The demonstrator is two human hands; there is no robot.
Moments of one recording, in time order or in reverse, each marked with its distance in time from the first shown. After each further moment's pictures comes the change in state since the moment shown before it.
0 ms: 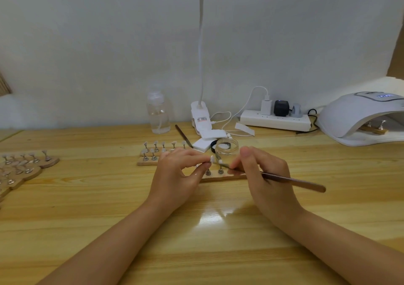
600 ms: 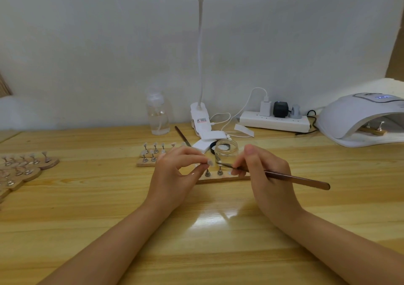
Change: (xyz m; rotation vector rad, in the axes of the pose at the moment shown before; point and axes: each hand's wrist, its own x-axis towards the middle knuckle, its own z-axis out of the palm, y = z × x) left_hand 0.001 -0.003 -0.001 -0.098 0.006 -0.021; right_hand 0.001 0.000 -0.002 0.043 0.035 0.065
